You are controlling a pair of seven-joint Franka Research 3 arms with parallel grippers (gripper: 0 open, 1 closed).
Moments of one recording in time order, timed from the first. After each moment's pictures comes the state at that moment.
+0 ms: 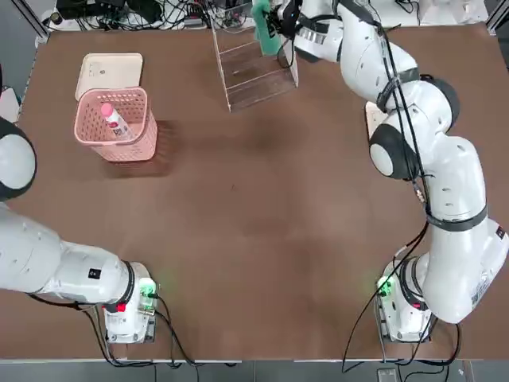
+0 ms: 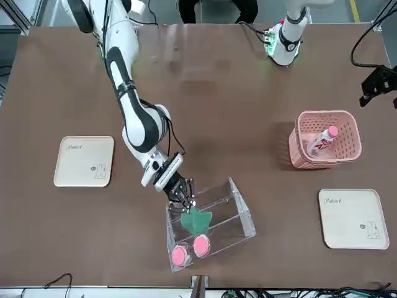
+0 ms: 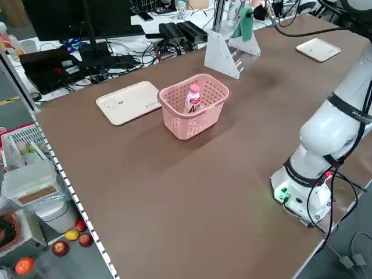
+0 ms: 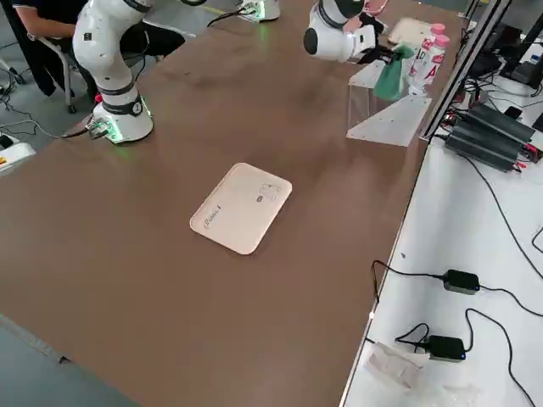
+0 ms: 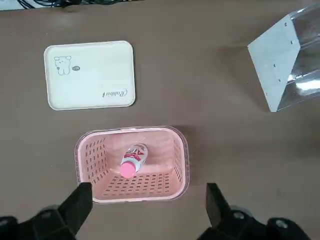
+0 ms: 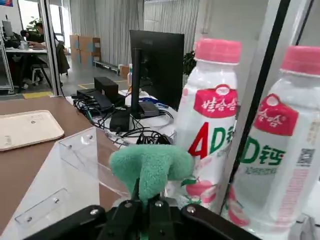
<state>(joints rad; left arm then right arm) -0.14 0.03 0.12 -1.38 0.01 1.51 0.05 0.68 0.81 -0.13 -1.22 2.24 2.81 -2.33</state>
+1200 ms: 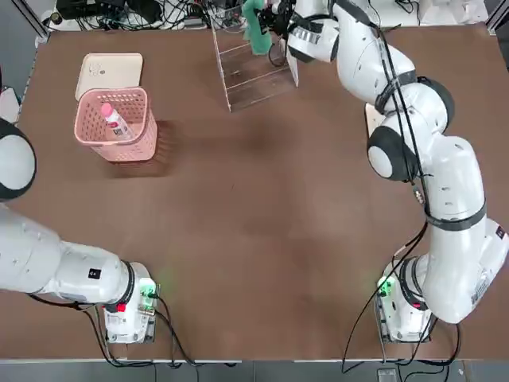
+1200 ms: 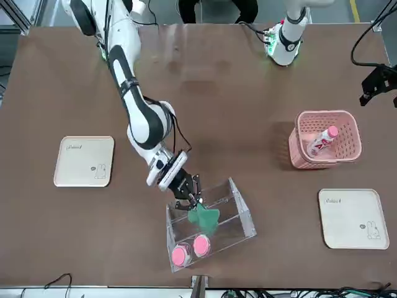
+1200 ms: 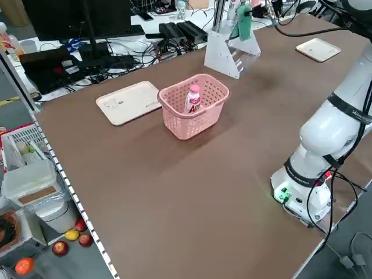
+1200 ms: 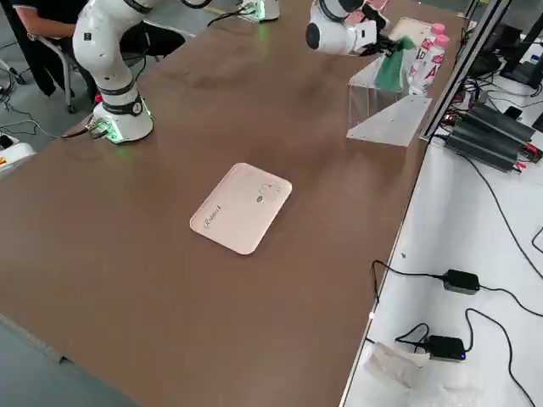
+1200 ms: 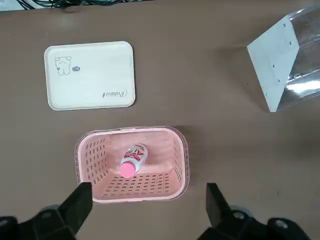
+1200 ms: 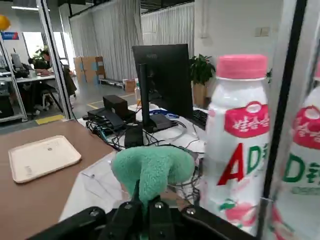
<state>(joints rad) -0.14 0.02 0.12 -1.38 0.01 1.51 0.05 0.69 0.83 -0.08 -1.16 2.24 2.83 -2.21</state>
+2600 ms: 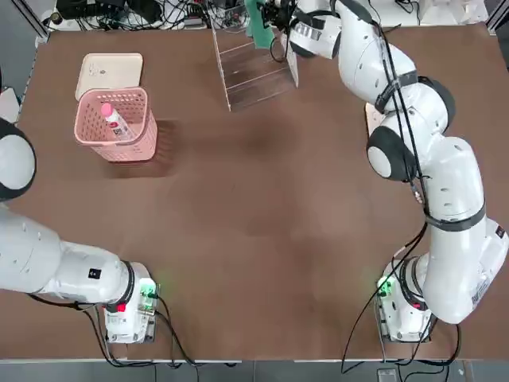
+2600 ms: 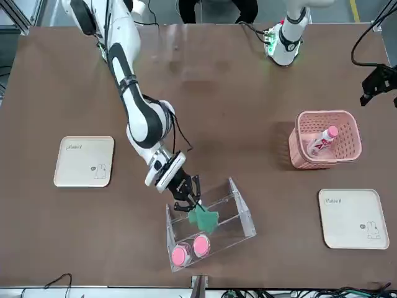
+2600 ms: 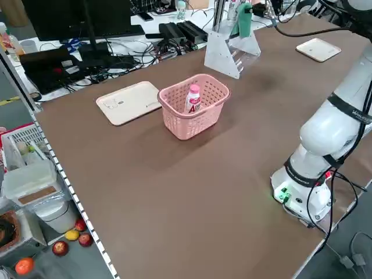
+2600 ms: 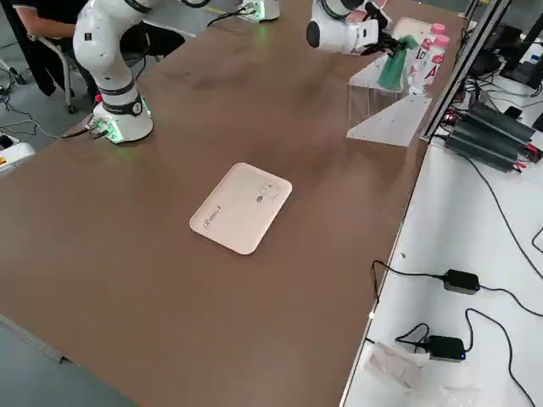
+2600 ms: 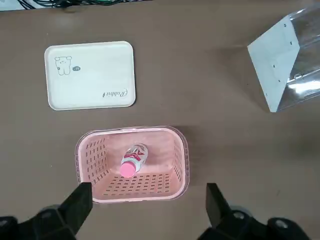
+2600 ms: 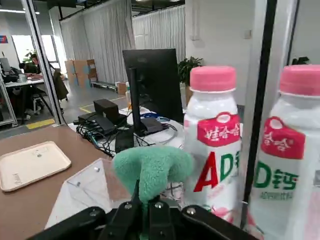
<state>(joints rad) -0.14 0.02 0.12 -1.38 0.01 1.51 0.05 0.69 0.83 -0.13 -1.15 2.25 2.84 -2.20</state>
